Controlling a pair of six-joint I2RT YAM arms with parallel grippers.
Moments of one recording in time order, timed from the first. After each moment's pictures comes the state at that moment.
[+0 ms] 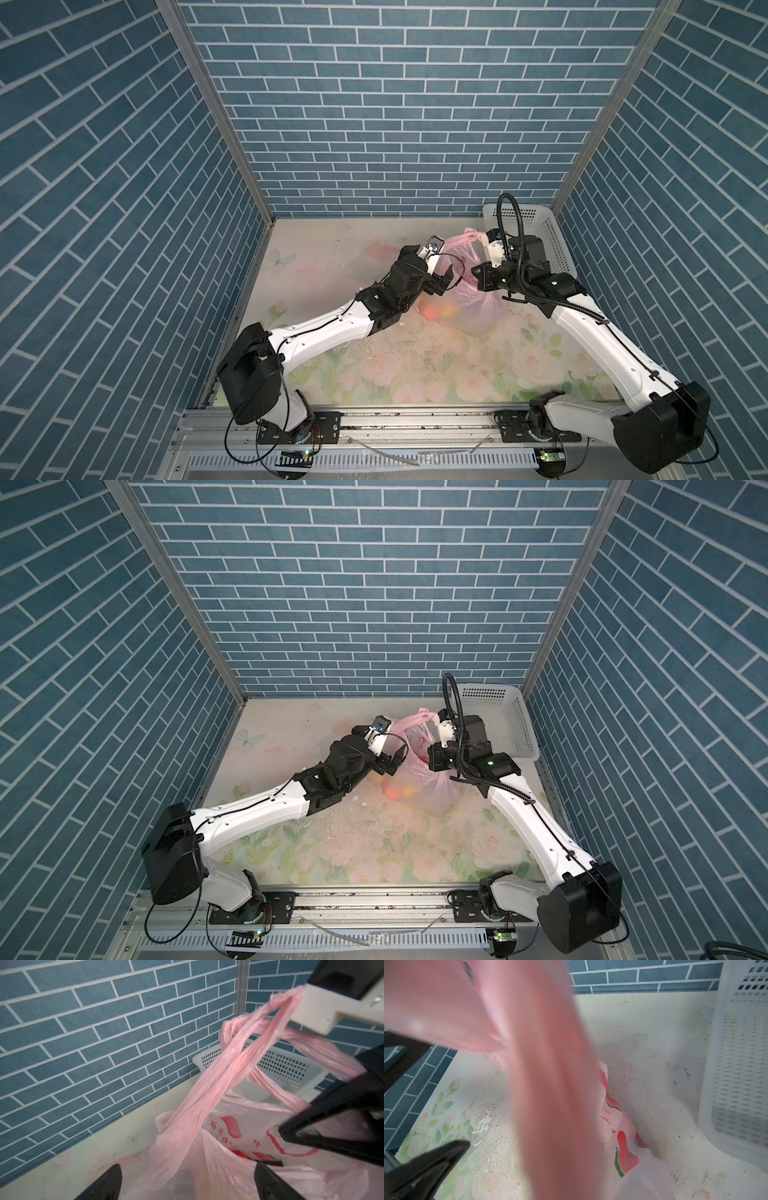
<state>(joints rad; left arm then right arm) -0.92 1.55 1.16 0.14 -0.37 0.04 0.42 1.19 1.09 -0.57 -0.21 0.21</state>
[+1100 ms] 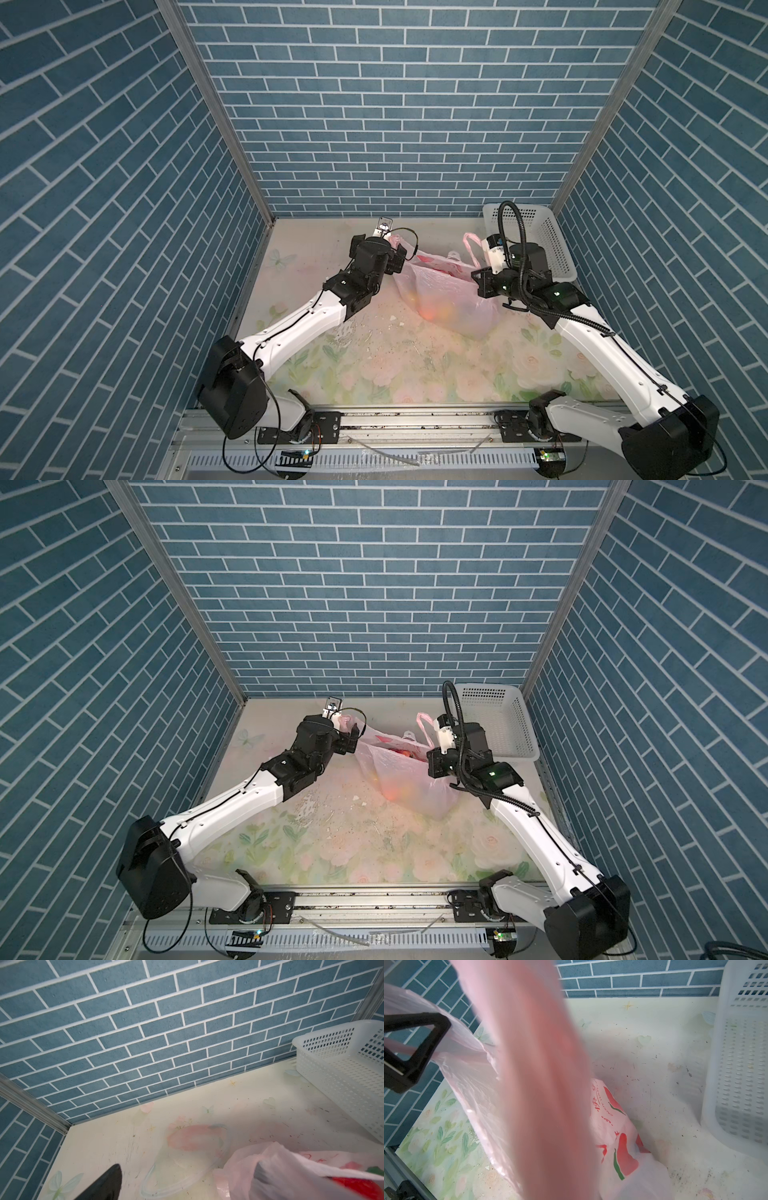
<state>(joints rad) -0.67 1.39 1.08 -0.05 -0.47 -0.01 0.45 1.13 1.03 -0.54 -0.19 0.22</state>
